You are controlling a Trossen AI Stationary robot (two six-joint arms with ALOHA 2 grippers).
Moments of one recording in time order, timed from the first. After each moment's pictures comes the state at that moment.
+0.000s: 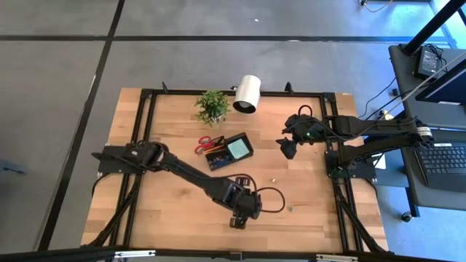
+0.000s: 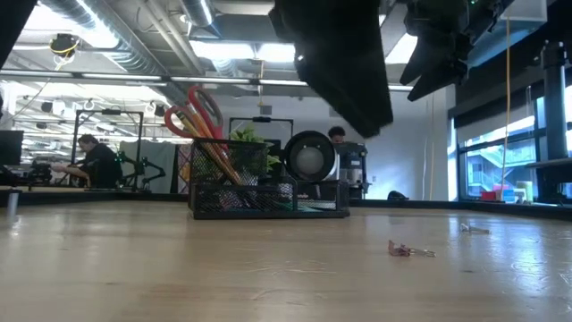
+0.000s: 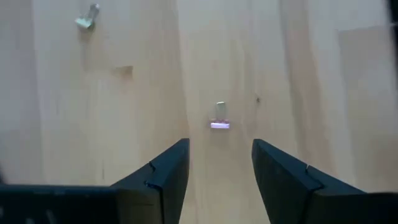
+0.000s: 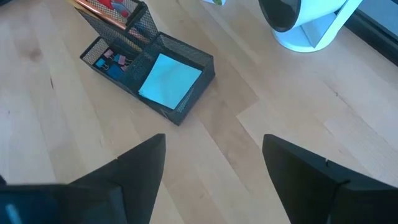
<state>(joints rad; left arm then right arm) -0.39 2.24 1.95 -0.86 -0.16 -0.26 -0.04 1.04 0.89 -0.69 0.23 0.48</state>
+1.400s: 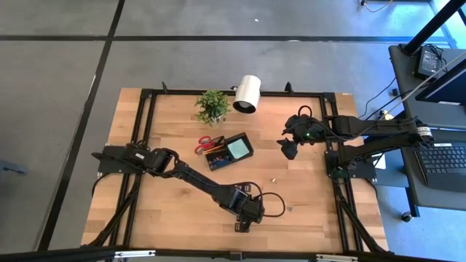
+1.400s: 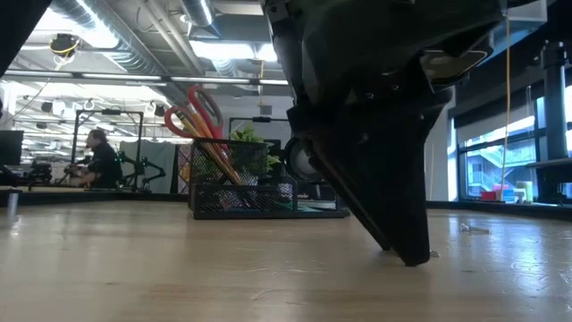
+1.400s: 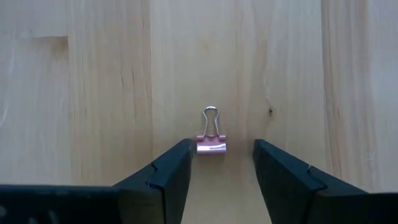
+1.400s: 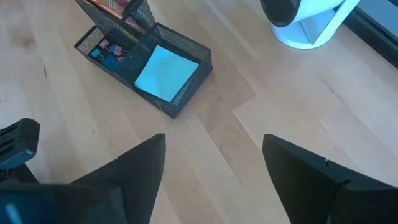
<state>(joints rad) -0.39 2.40 1.95 -0.73 -0.15 -0.36 -0.04 1.04 0.89 -0.71 0.23 0.46</state>
